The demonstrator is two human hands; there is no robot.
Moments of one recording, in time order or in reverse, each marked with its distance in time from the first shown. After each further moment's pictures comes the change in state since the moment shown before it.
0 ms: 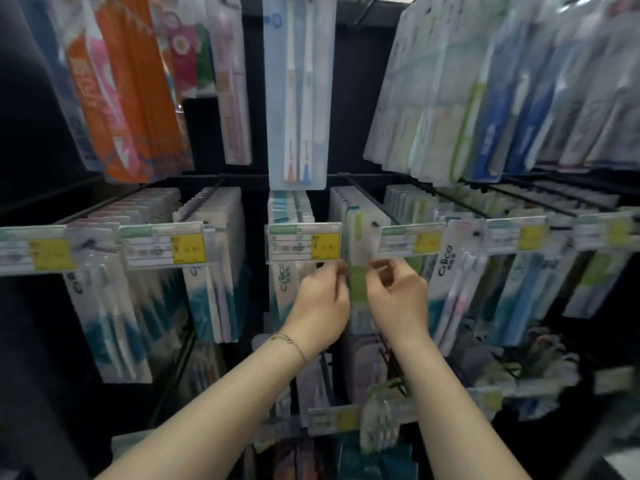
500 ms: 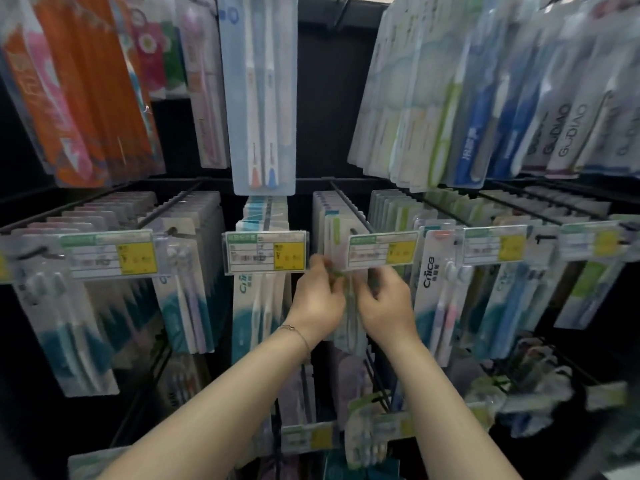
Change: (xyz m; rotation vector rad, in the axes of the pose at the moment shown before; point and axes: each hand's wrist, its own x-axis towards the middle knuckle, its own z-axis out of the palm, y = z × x) left_hand 0.034 0.005 0.036 0.016 0.026 -0.167; right_hand 0.022 0.031 -0.005 0.141 -0.135 -0.106
